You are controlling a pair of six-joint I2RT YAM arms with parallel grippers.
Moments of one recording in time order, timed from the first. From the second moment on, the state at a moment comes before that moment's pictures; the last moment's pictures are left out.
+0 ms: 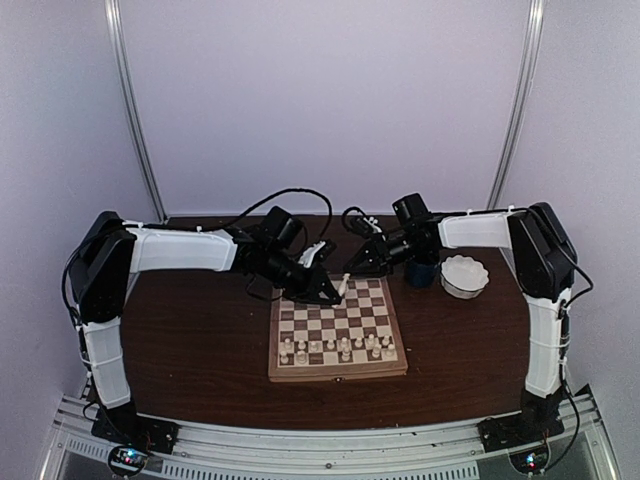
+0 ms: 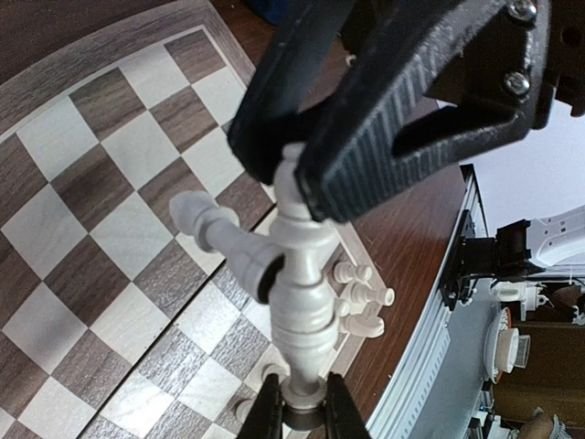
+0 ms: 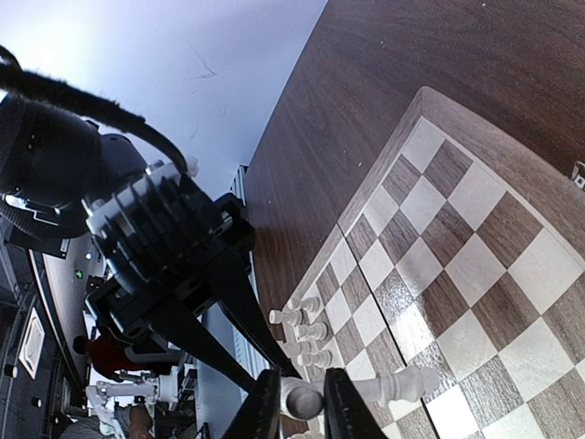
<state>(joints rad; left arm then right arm) -0.79 1.95 1.40 -0.29 0.63 -0.49 0.46 2.08 1.49 -0.28 -1.18 0.32</state>
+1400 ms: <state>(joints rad) -0.79 1.95 1.41 -0.34 0.59 -0.46 0.44 1.97 1.56 -0.54 -0.91 0.01</state>
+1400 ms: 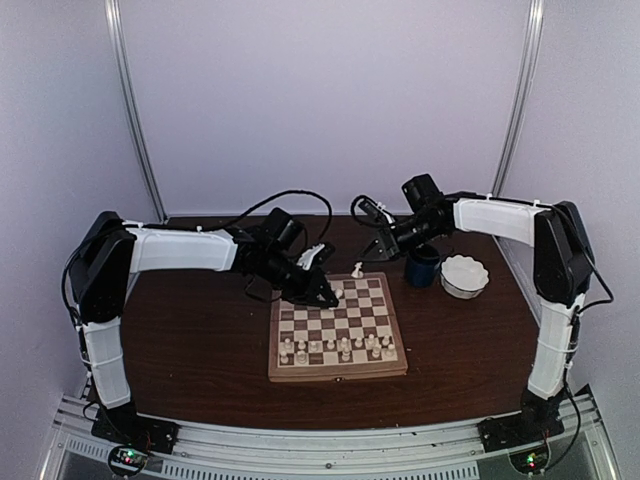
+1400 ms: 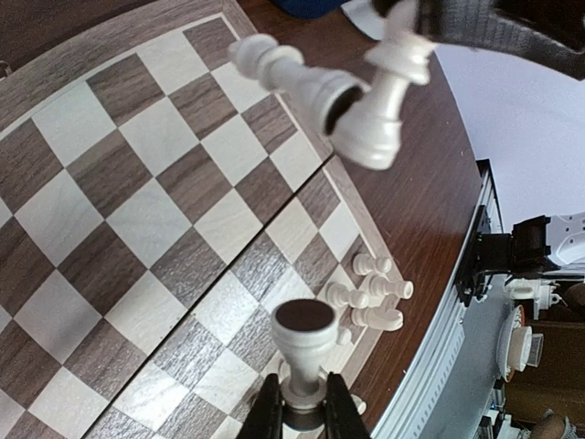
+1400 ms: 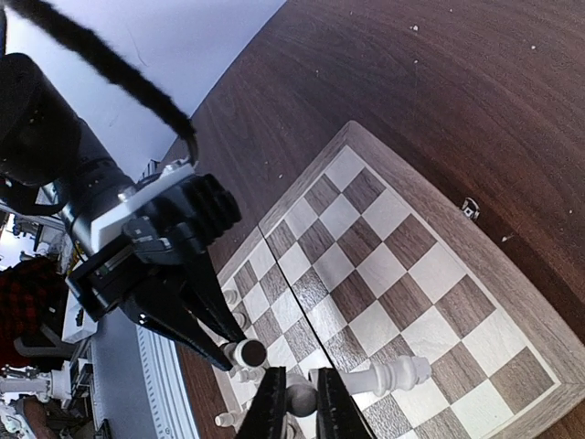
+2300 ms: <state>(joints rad) -0.73 2.09 1.45 -0.42 0.55 -0.50 0.56 1.78 1.47 -0.63 -0.73 -0.21</state>
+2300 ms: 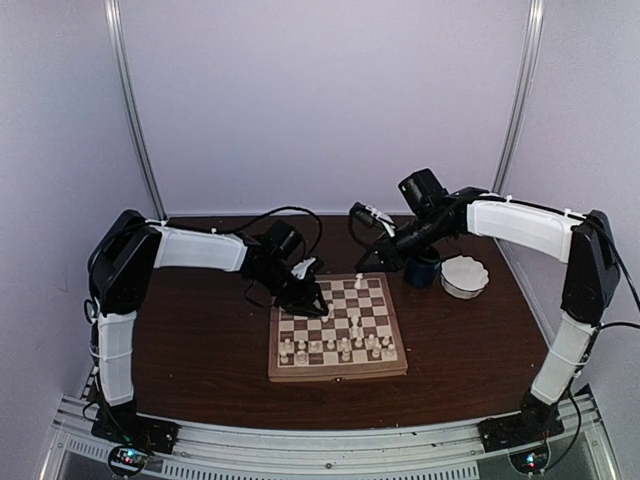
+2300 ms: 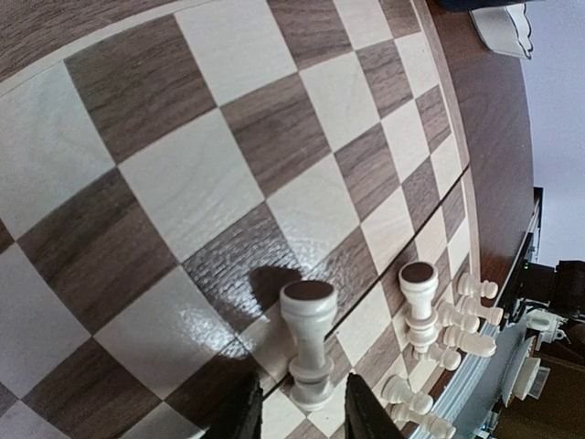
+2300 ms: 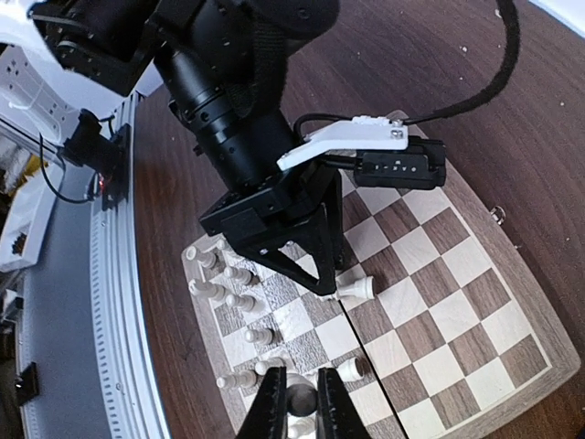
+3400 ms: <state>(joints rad) -0.73 2.07 1.42 -0.41 0.54 -0.48 0.99 1.61 1.26 -0.63 -0.30 -0.57</state>
